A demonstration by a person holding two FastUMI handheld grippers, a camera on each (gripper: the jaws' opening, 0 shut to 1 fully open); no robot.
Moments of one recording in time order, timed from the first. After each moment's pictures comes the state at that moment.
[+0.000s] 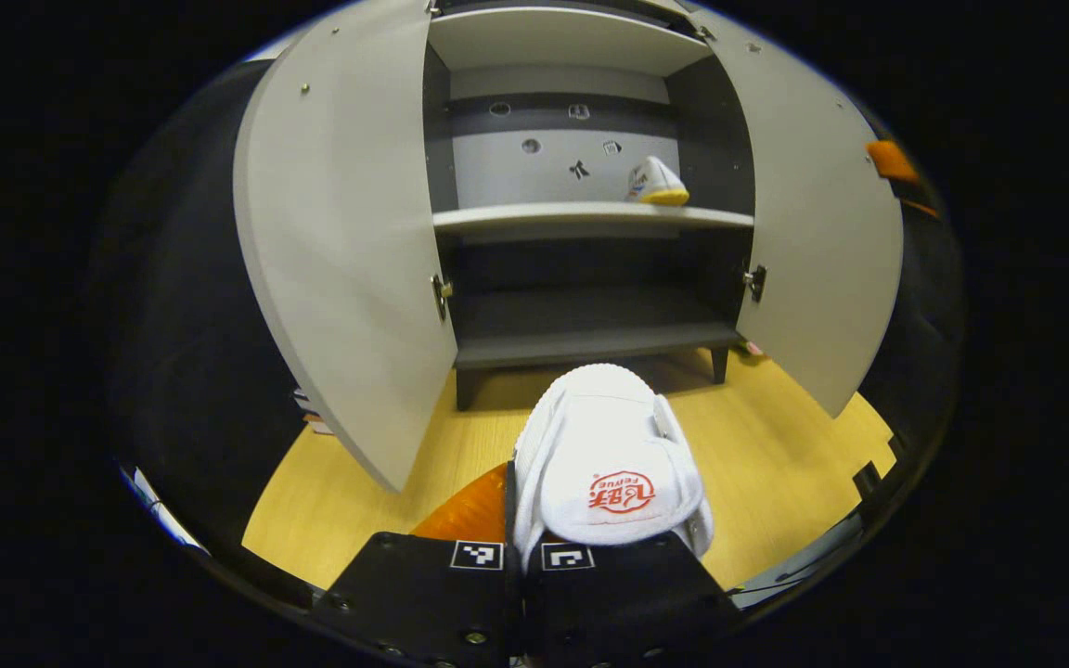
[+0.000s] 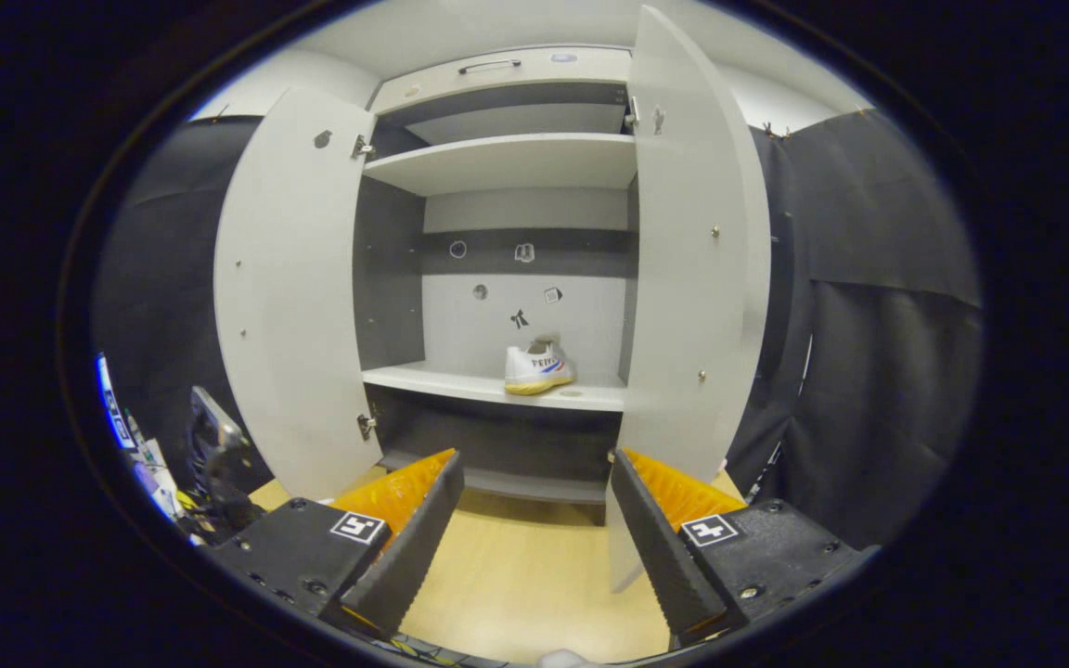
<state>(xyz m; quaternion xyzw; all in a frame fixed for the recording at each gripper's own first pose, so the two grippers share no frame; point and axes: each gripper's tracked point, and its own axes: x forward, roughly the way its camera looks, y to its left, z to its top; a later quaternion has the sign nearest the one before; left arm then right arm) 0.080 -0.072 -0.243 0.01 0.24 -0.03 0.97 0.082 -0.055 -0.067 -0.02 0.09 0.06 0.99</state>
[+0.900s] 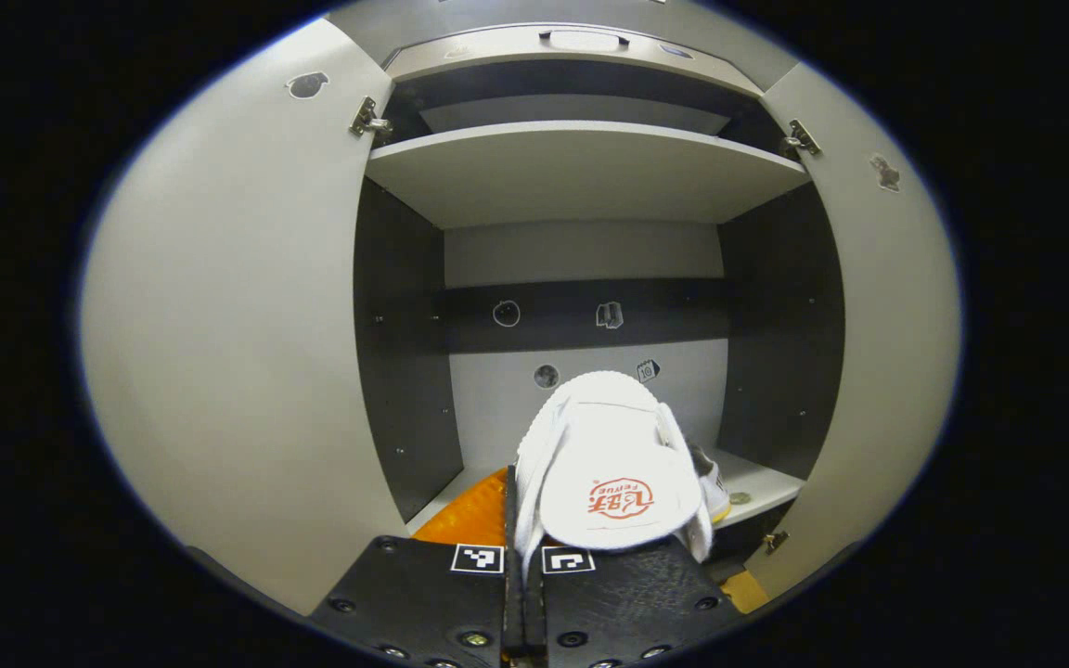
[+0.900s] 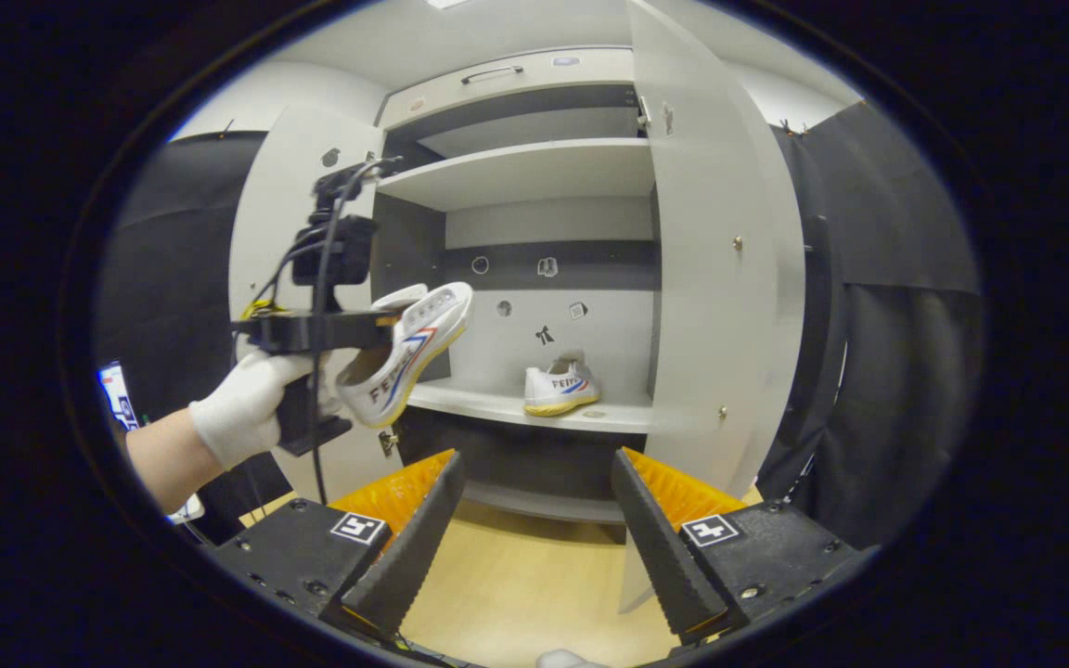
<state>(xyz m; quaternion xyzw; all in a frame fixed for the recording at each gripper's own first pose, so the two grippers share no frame) 0.325 -0.087 -0.003 0.00 0.05 0.02 1.00 0.099 -0.052 -0.055 -0.02 0.08 0.12 0.99</state>
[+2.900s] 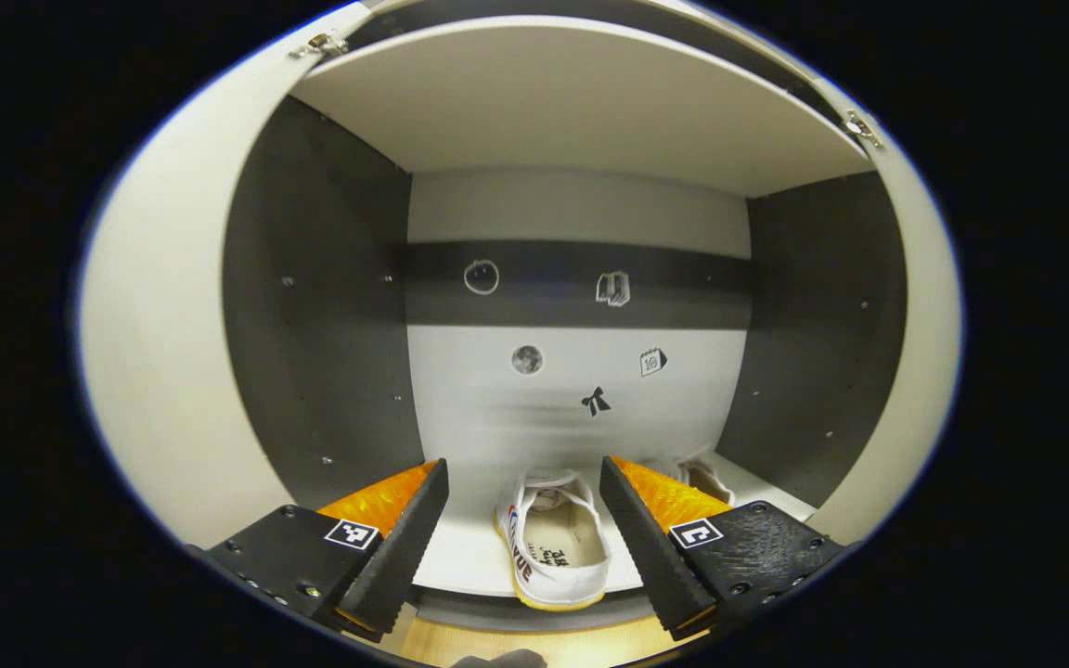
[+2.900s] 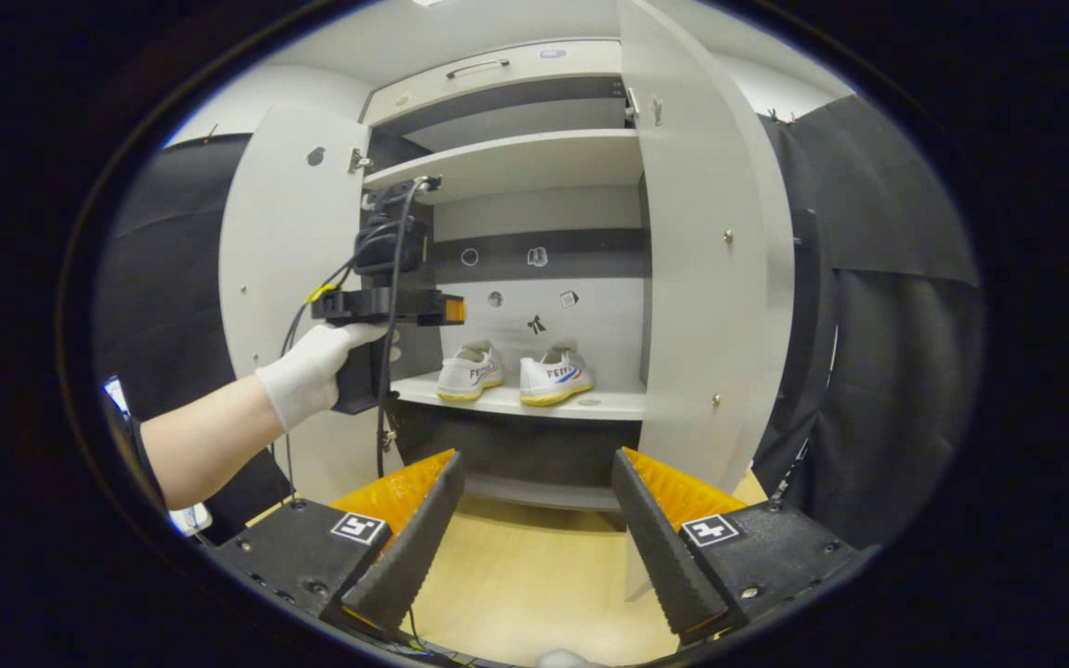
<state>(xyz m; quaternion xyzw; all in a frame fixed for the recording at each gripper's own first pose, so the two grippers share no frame) 0.368 -0.099 -0.006 -0.04 0.09 -0.02 1.00 0.091 -0.055 -0.048 0.00 0.10 0.09 0.99</state>
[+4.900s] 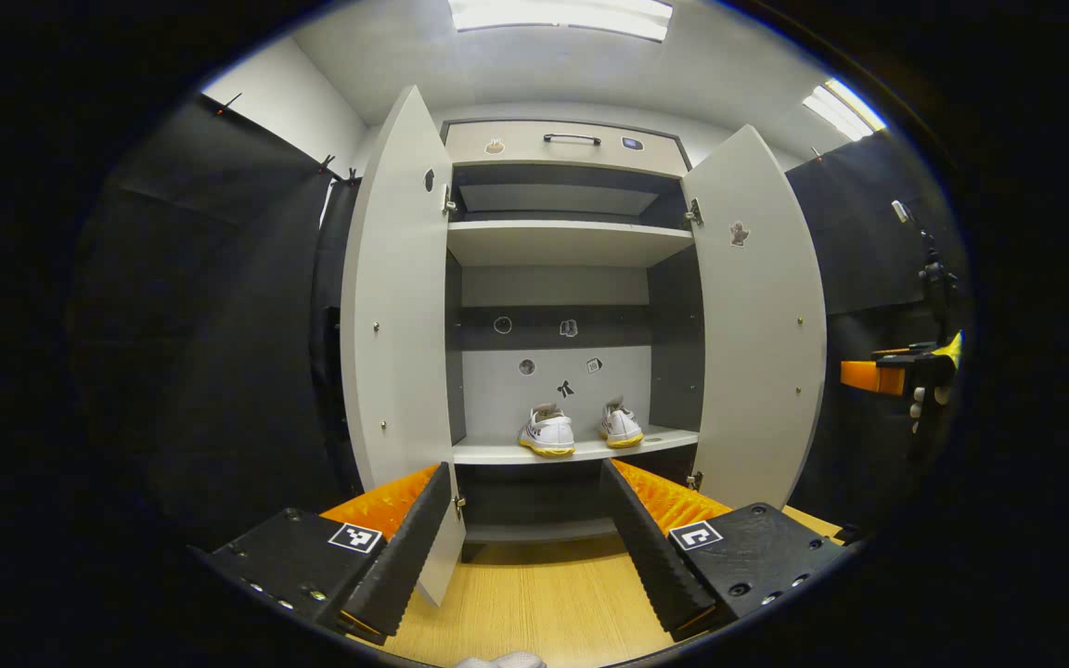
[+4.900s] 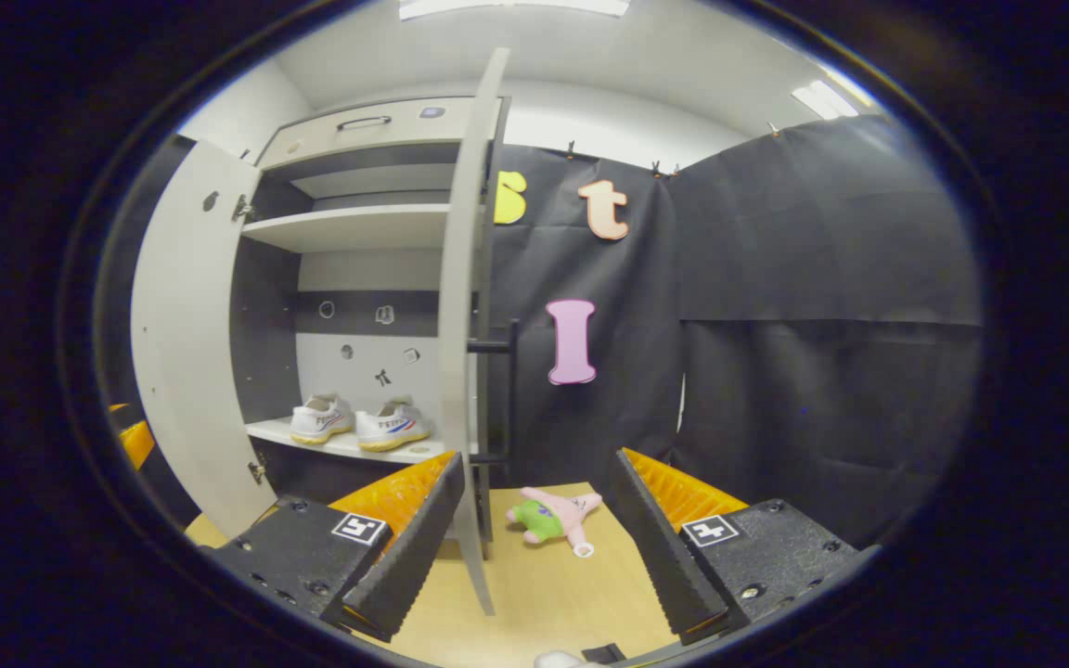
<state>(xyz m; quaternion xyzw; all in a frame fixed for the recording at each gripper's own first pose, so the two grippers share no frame) 0.029 -0.077 -0.022 -0.02 0.00 -0.04 1.00 0.057 -0.227 0.016 -0.01 0.01 -0.14 0.99</state>
